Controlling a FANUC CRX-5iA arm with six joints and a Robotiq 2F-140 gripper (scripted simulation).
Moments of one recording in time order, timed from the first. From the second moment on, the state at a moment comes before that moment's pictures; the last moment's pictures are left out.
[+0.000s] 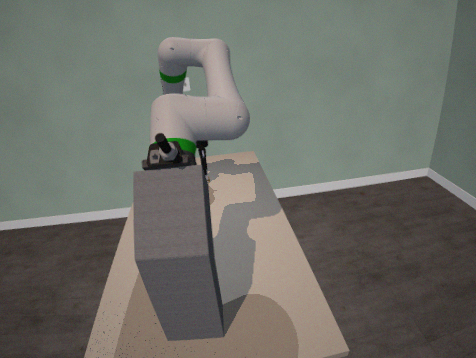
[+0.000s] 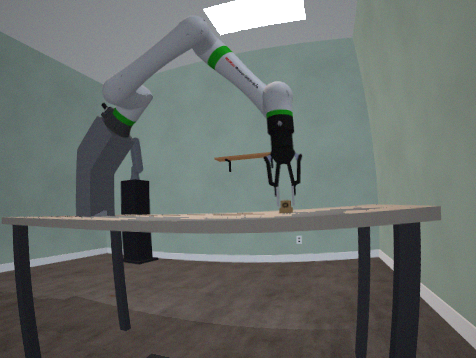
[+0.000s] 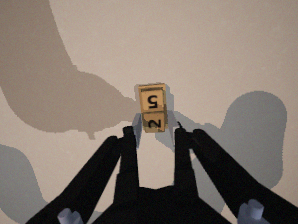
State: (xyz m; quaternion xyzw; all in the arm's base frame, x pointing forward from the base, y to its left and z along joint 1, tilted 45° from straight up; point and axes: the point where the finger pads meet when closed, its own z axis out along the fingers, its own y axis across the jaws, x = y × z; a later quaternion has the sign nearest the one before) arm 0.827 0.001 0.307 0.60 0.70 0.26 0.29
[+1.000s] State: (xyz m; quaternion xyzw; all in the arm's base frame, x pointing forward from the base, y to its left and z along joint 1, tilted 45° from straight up) arm 0.764 0.000 0.369 0.60 0.70 0.26 0.29
